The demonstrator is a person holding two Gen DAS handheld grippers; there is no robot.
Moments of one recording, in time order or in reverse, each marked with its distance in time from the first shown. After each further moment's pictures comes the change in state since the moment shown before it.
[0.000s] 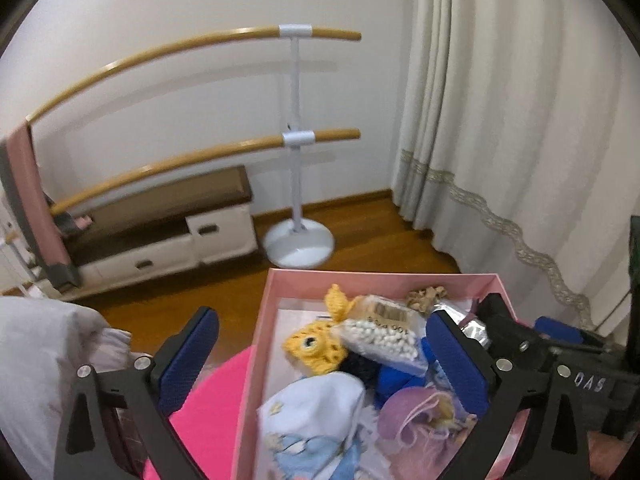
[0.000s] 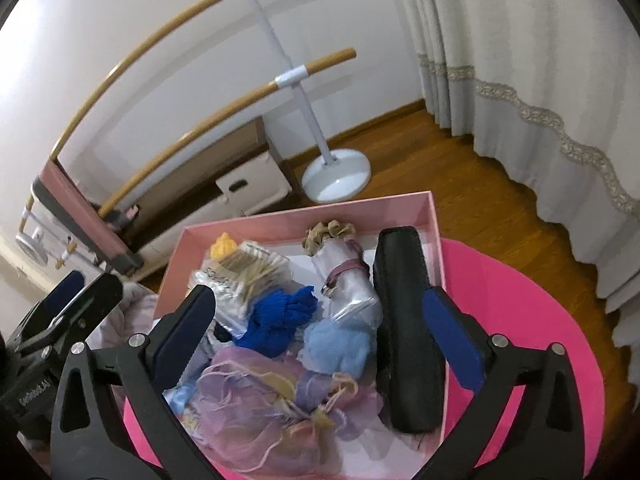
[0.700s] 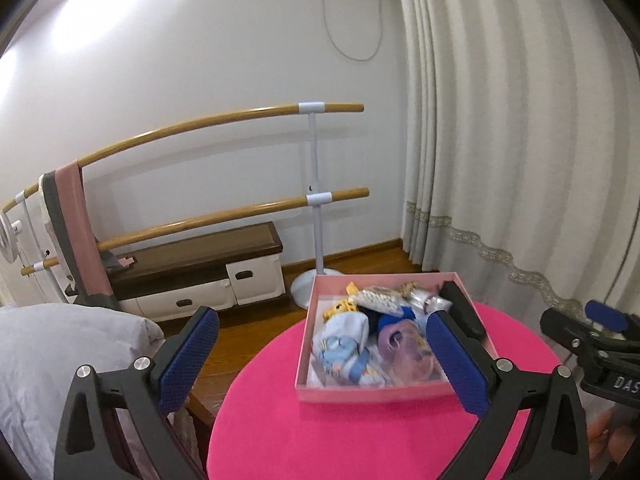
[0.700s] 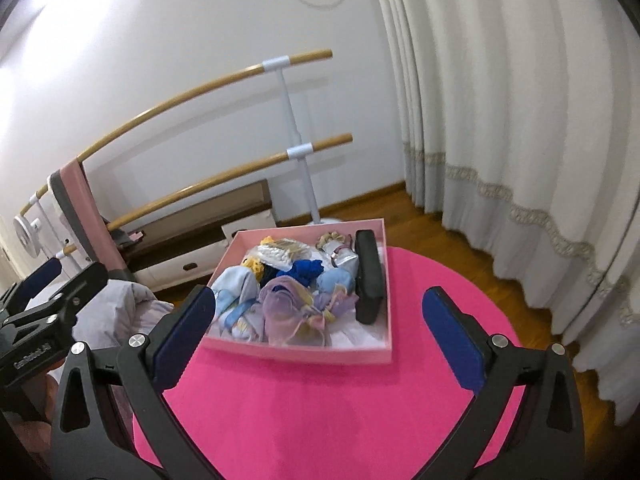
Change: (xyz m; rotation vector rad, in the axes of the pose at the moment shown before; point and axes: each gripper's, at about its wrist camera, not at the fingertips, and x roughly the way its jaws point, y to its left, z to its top) left arm -0.178 -0.007 -0.091 0.031 -0.234 0.055; right arm -0.205 0.056 -0.118 -0.136 -0.300 -0.094
